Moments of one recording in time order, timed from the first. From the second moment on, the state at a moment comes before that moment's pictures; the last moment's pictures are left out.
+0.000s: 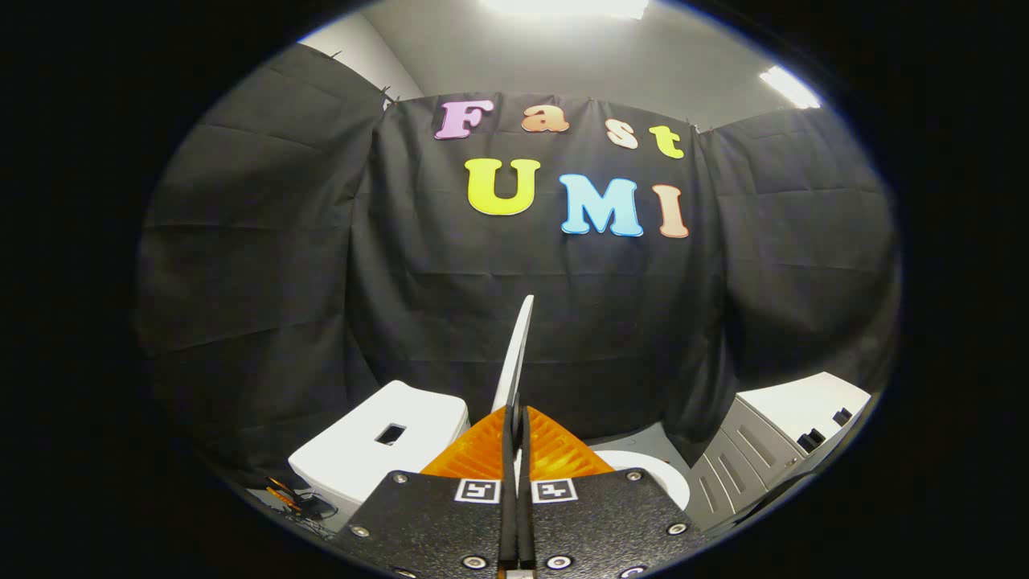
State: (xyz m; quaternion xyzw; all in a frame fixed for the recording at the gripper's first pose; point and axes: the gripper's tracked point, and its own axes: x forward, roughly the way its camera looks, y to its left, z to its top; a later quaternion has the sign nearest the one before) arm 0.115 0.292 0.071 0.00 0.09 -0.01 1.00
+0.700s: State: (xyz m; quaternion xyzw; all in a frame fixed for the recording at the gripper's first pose) arm 0.121 0.356 0.077 -0.05 0.06 0.04 1.00
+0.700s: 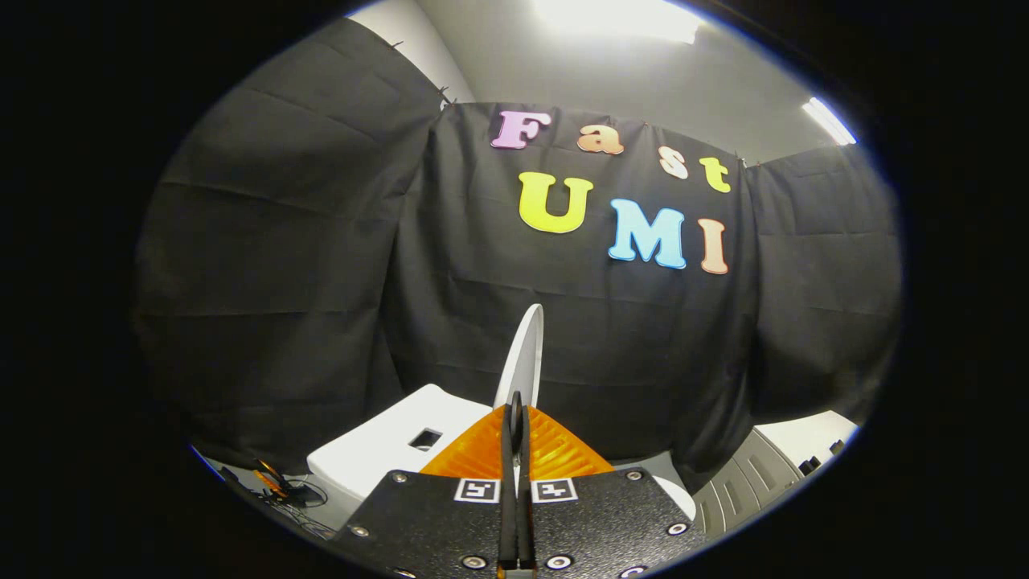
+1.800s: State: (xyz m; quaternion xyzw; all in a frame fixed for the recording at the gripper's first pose) arm 0.135 0.451 0.069 -0.01 0.08 0.16 0.98
